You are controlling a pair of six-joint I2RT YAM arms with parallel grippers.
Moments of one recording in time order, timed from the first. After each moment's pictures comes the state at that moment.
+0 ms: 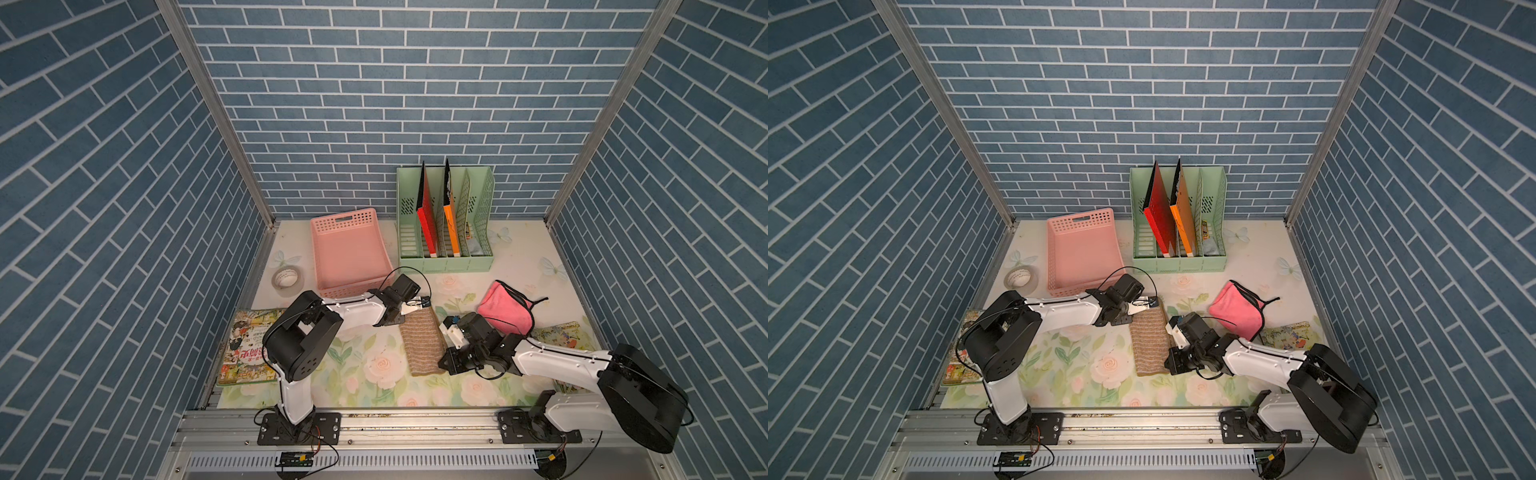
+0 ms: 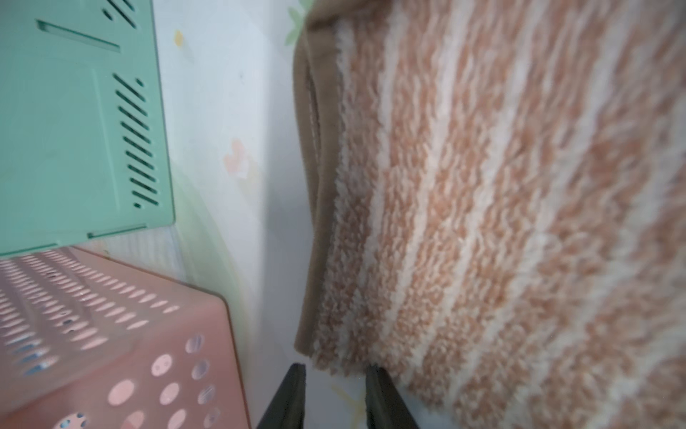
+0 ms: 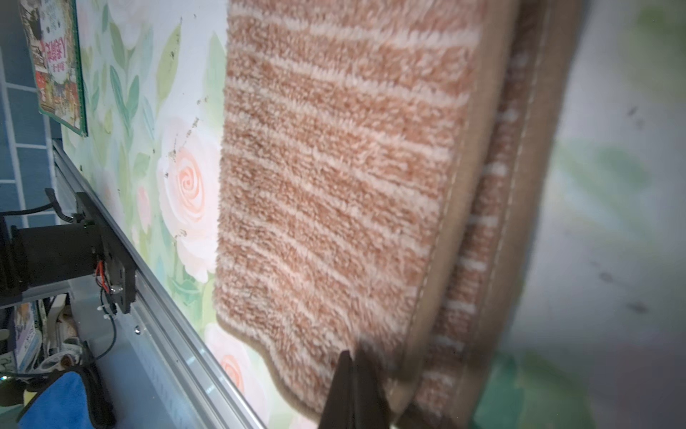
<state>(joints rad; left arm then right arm) -0.74 1.85 1.04 -0.23 -0.33 0.77 0.84 1.29 0.45 -0.16 -0.42 0.61</state>
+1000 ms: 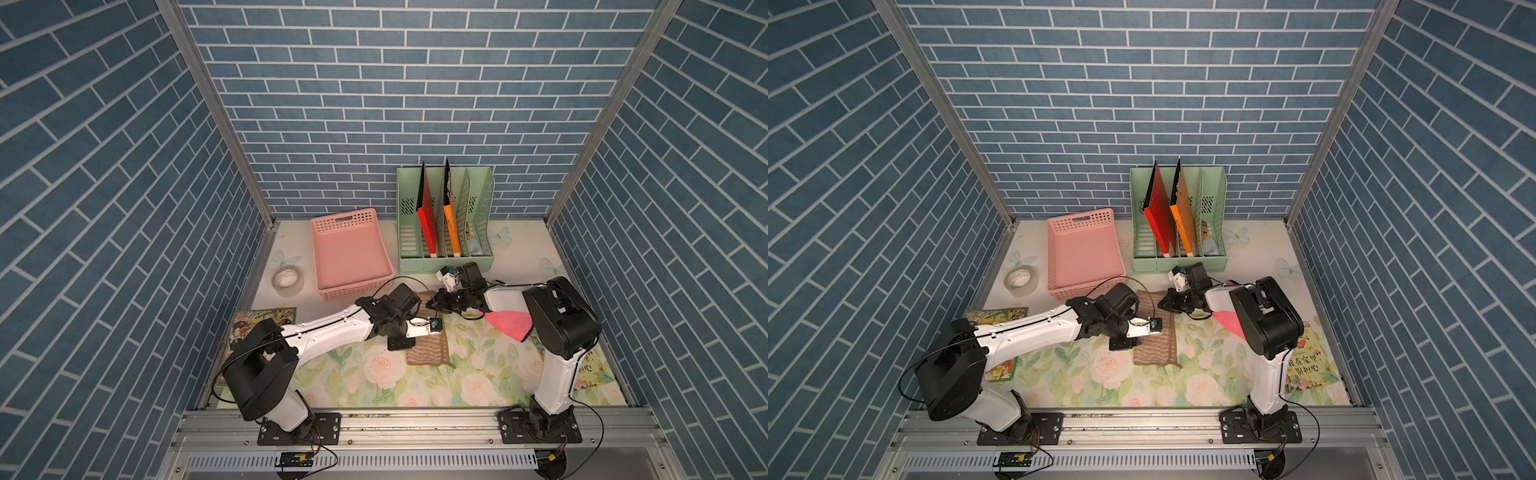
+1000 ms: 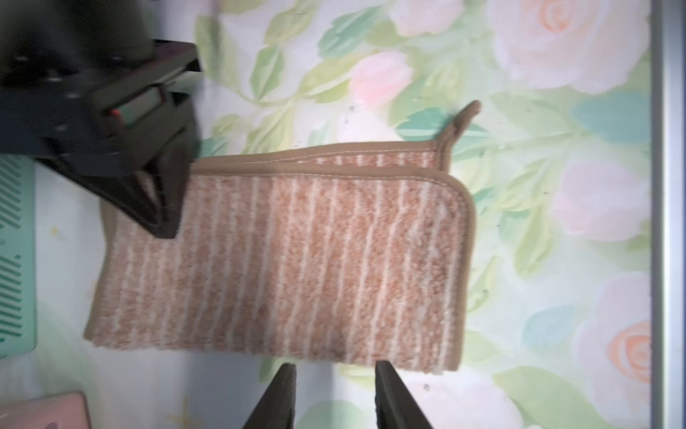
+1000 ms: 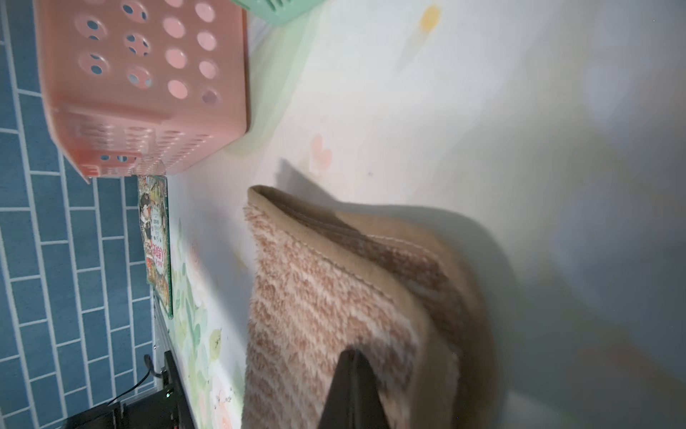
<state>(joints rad) -0.90 1.56 0.98 -0.54 0.19 0.69 0.48 1.87 0.90 0.06 -0.63 0.53</state>
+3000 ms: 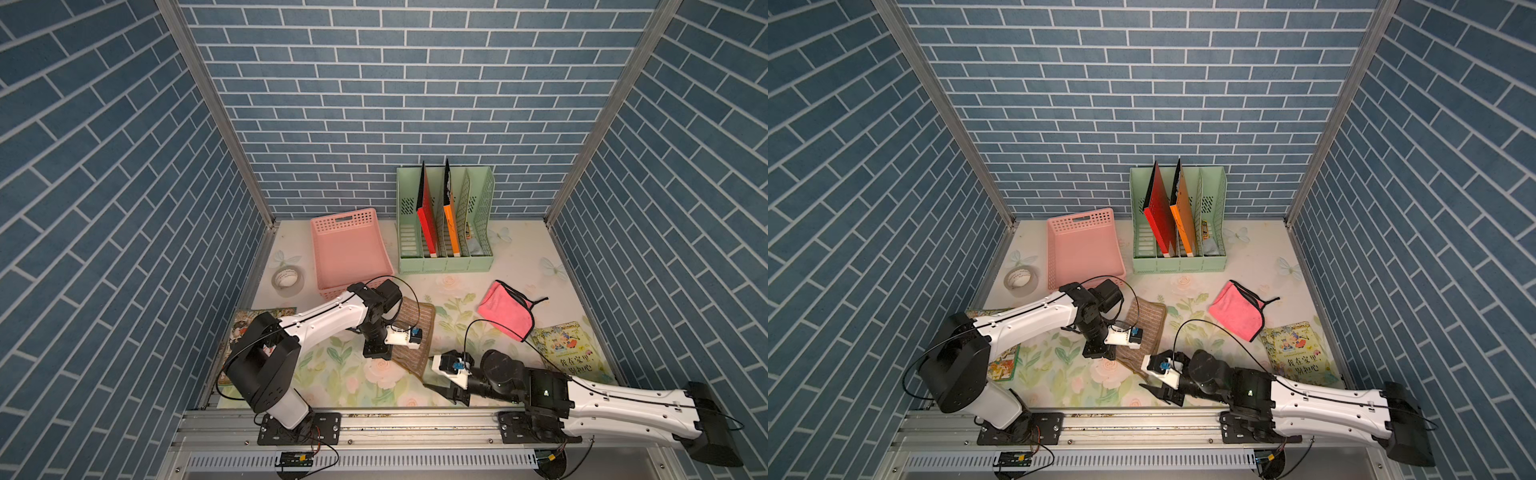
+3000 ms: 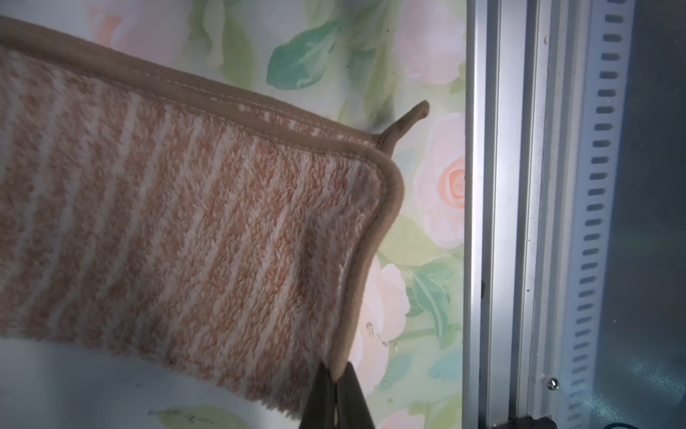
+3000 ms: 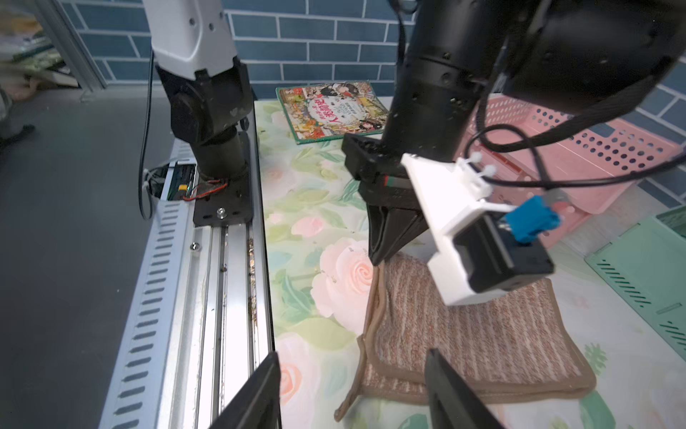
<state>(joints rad) -0.72 1.59 1.06 -1.03 0.38 0.89 1.44 0.77 0.36 0.00 0.10 -0.12</state>
